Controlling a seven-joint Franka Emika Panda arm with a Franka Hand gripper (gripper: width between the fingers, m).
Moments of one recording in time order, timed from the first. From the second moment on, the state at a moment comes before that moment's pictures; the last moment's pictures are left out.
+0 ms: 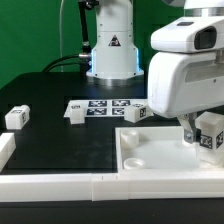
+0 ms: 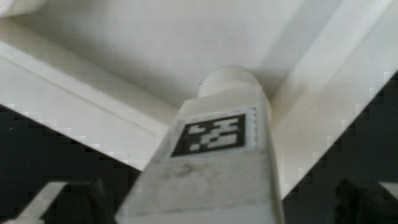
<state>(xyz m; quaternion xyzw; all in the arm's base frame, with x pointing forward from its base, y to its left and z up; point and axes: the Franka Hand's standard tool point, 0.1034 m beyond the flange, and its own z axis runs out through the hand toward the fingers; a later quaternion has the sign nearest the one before) 0.634 0.118 0.076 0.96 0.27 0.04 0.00</state>
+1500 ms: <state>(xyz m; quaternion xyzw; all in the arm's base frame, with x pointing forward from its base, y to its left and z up) 0.631 0.117 0.072 0.94 -0.32 0.05 -0.02</state>
